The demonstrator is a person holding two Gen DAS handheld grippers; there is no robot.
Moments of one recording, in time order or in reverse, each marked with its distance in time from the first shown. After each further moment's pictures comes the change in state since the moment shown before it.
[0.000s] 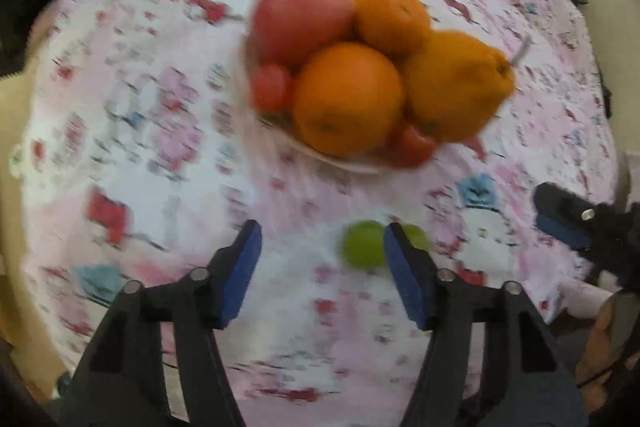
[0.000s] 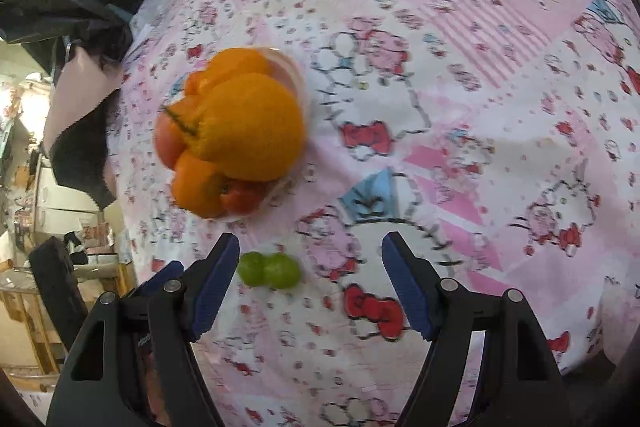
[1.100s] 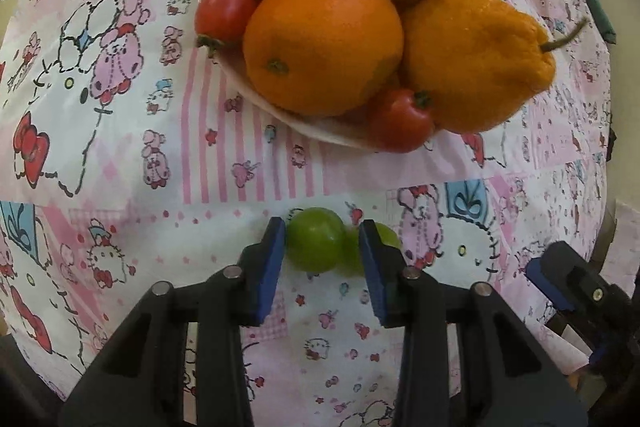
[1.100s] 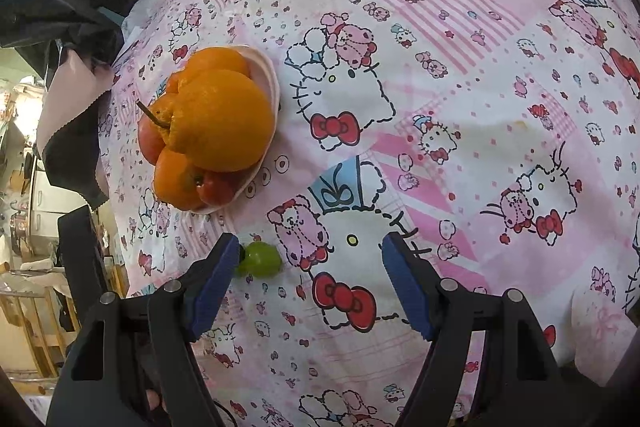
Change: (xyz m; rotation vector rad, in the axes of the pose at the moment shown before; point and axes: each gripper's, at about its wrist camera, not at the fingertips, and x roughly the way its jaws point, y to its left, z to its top) left arm 0.044 -0.013 0.001 -0.190 0.108 -0.030; right arm -0.003 -0.016 -0.006 0.016 0.001 -0.001
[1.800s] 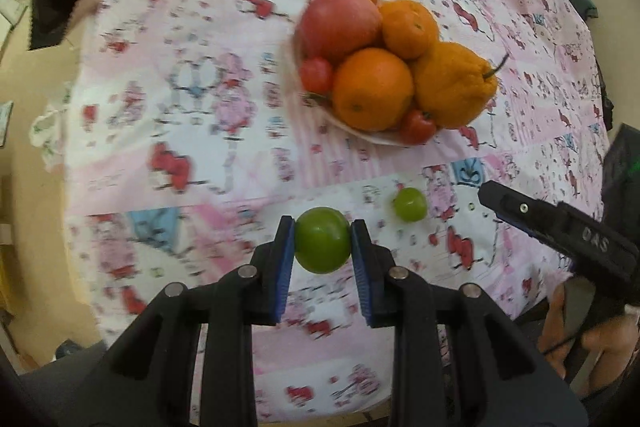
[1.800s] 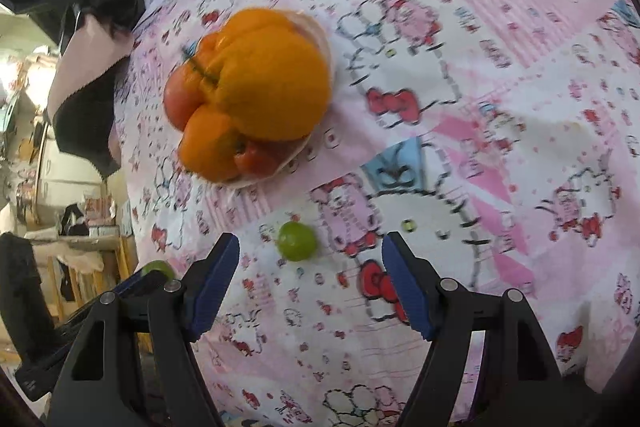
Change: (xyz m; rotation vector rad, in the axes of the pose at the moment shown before) left arm -0.112 0.042 -0.021 0.132 -0.088 0.092; right arm 0.022 0.035 -0.004 -0.080 0.087 0.051
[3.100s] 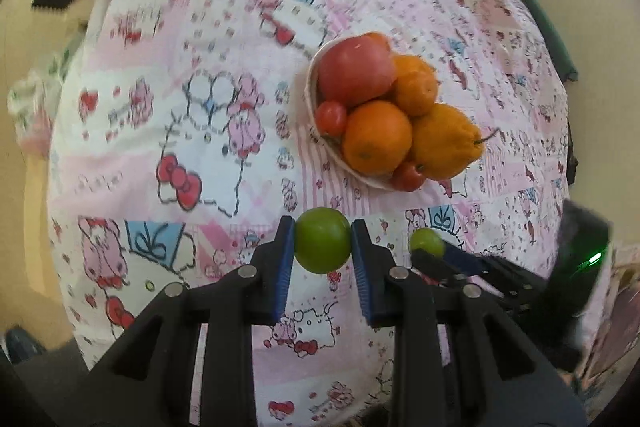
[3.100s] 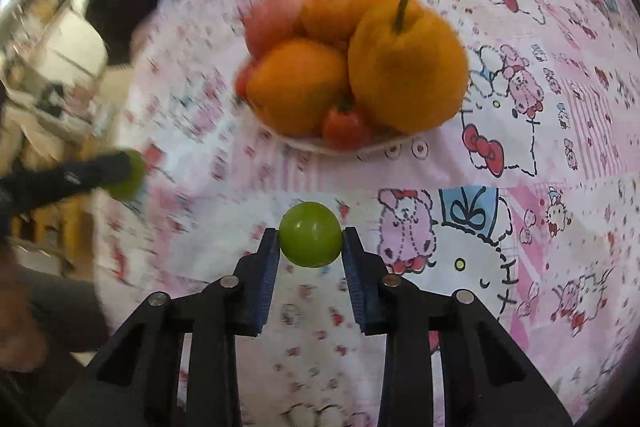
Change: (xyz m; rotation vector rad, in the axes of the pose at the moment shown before) left arm -0.012 0.035 0.009 -0.128 -0.100 -0.185; right arm 0.019 0.076 -0.030 -0.438 0.007 -0.097
